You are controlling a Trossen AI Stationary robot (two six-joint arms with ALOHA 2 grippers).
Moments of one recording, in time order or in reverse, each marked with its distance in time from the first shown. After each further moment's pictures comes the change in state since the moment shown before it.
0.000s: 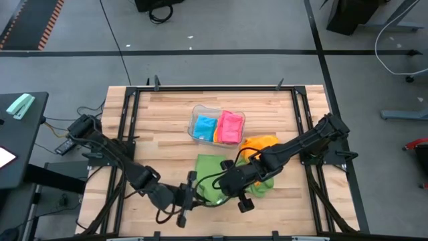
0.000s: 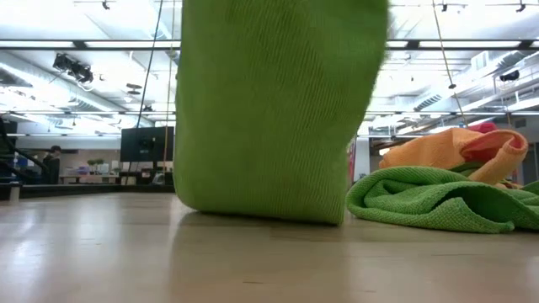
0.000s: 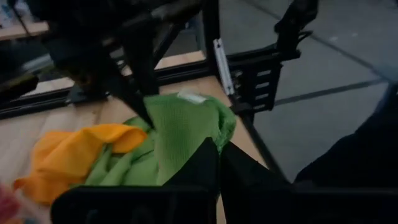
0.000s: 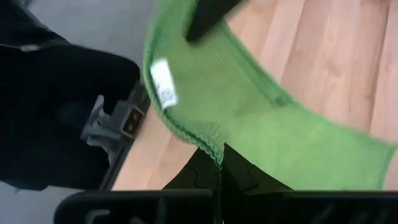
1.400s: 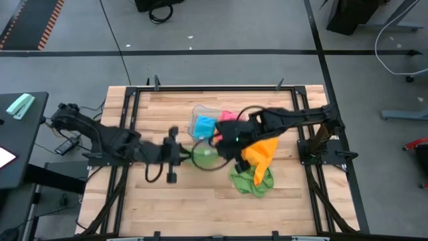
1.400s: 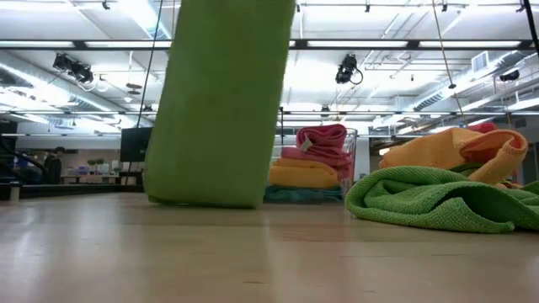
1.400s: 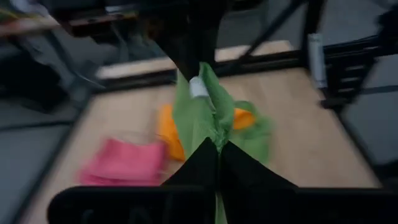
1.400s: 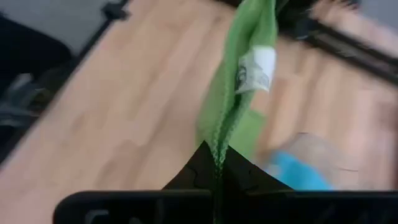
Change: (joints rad) left arm 0.205 -0.346 0.075 -0.514 -0.002 -0.002; right arm -0.236 -0.002 0.330 -0.351 0.015 -0.377
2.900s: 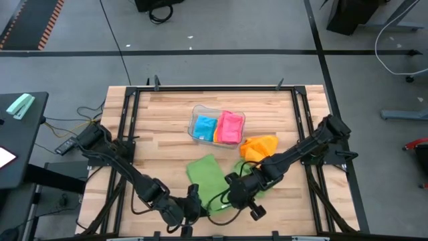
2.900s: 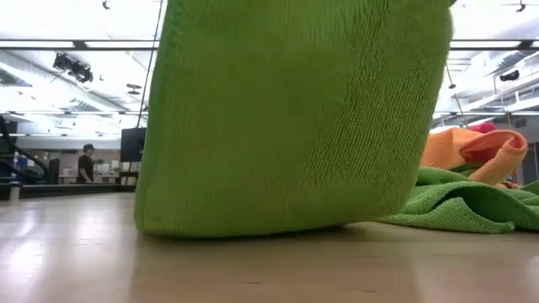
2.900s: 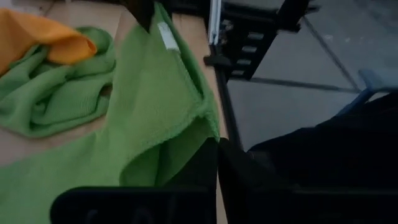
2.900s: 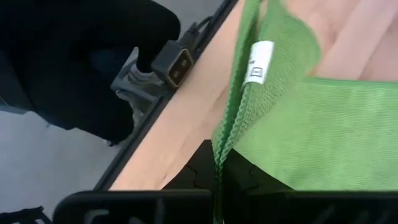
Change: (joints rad) left arm -0.260 0.520 -0.001 0.416 0.059 -0.440; right arm 0.286 0.002 -0.491 0.409 -0.154 0.277
